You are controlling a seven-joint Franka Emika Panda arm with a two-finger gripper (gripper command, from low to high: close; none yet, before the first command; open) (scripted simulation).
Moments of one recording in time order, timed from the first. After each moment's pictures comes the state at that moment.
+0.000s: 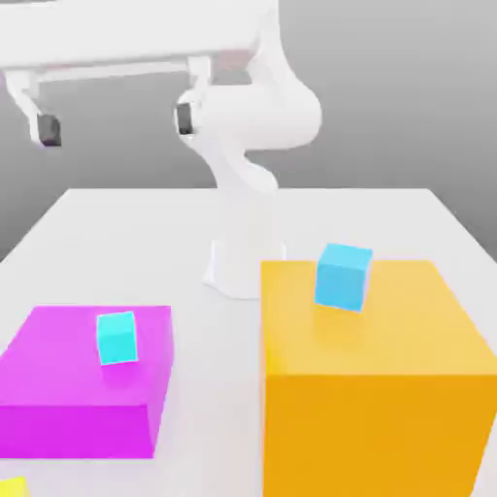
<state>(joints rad) 0.10 -0.16 -0.31 -2.17 0.22 2.38 0.31</state>
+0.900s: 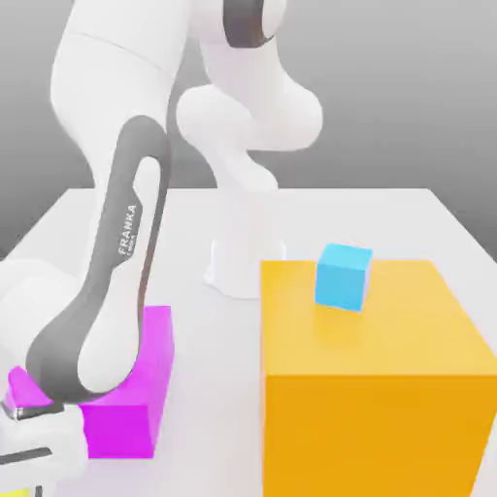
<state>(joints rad) -0.15 0.65 -0.30 -1.99 0.36 2.59 -0.19</state>
